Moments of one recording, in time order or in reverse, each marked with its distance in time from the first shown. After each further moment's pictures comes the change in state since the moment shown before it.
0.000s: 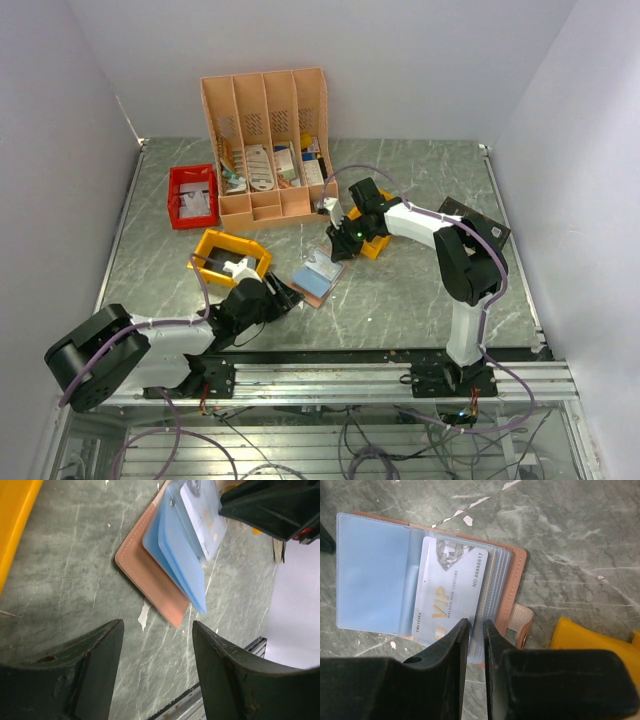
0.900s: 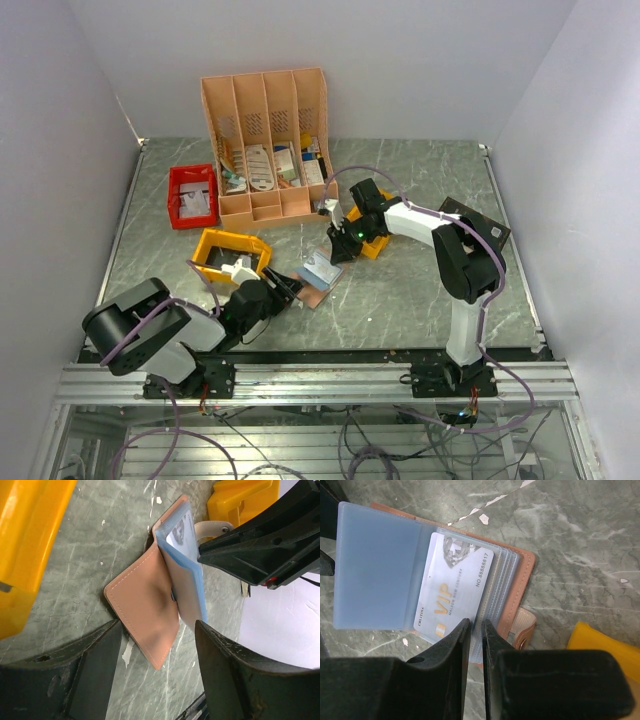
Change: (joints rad) left arm -0.004 0.250 -0.037 0.402 -0.113 -0.122; right arm -0.011 0.022 0.008 -0.026 -0.080 -0.002
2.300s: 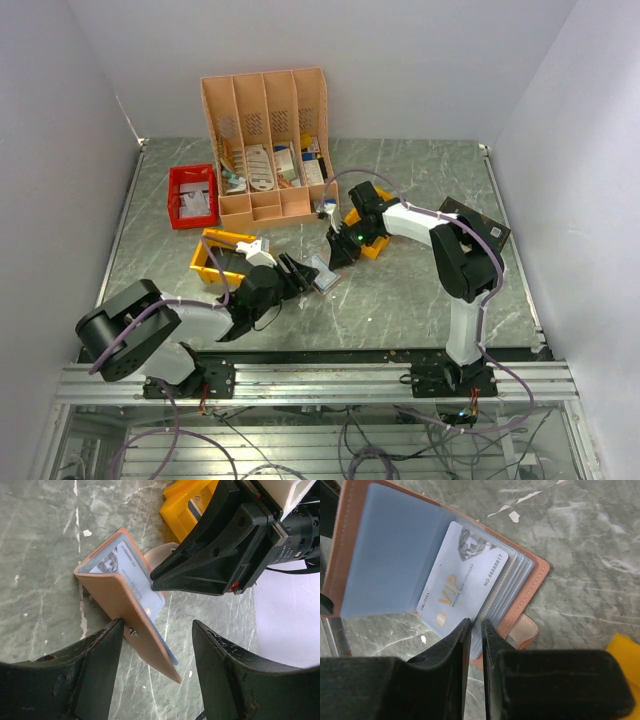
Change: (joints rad) left arm -0.024 -0.053 0.153 -0.109 -0.015 0.255; right arm 0.004 0.011 0.001 -0.037 -0.071 -0.015
